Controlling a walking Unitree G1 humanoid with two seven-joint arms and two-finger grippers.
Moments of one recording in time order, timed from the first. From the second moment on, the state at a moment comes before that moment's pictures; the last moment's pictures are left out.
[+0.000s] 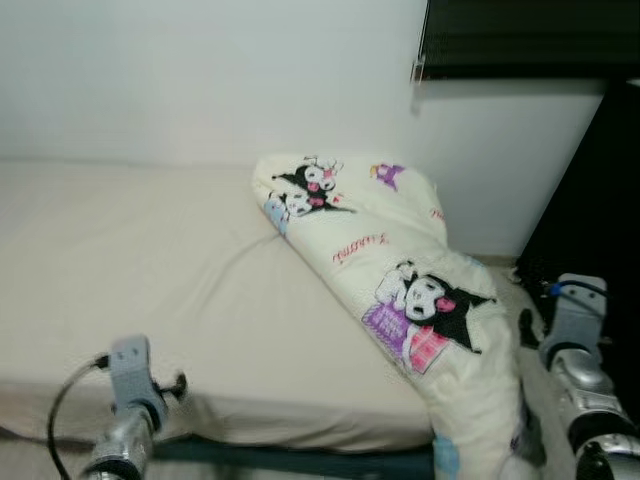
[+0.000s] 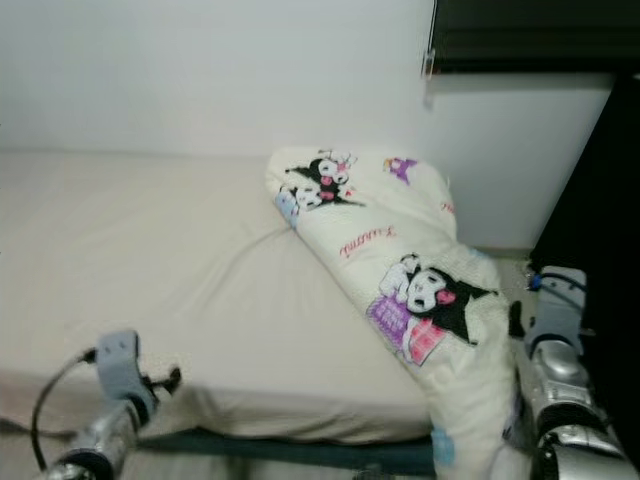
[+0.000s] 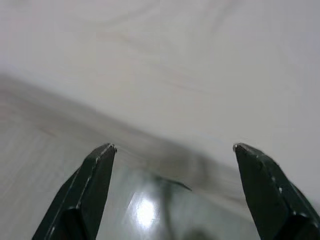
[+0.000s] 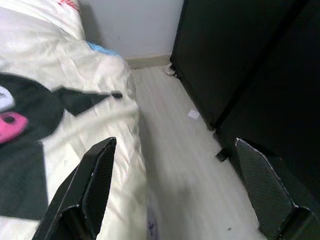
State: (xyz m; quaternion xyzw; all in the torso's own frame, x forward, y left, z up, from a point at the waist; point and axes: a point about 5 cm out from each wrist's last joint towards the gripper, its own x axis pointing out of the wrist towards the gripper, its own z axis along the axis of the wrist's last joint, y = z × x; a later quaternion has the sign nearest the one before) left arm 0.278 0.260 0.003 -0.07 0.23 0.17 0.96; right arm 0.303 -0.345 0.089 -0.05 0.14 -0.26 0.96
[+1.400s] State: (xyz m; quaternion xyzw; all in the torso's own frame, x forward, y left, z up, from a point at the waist) left arm 0.310 0.252 0.044 0.03 0.12 0.07 0.99; right arm 0.316 -0.349 0.119 0.21 0.05 -0.10 0.97
